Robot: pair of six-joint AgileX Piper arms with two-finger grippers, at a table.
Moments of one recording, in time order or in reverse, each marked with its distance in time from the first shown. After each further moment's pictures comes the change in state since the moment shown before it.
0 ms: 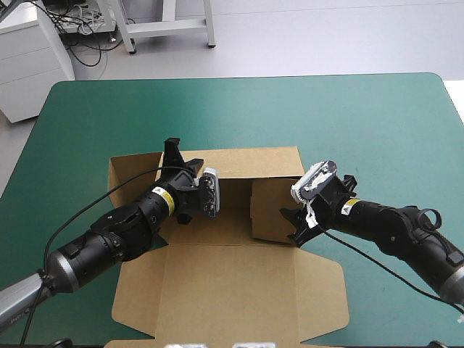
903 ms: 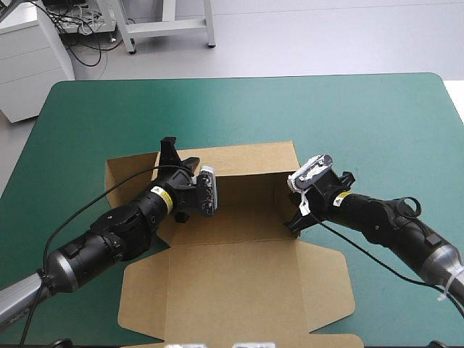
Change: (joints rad) left arm -0.001 0.001 0.004 0.043 0.021 -0.048; right arm -0.003 0.105 -0.002 -0.017 -0.098 0.039
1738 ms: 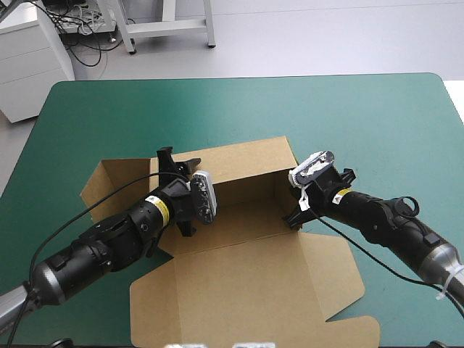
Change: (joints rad) left arm -0.022 -0.085 0.027 -0.165 -0.057 -0.018; right arm -0.003 0.006 0.000 -0.018 -0.056 0.044
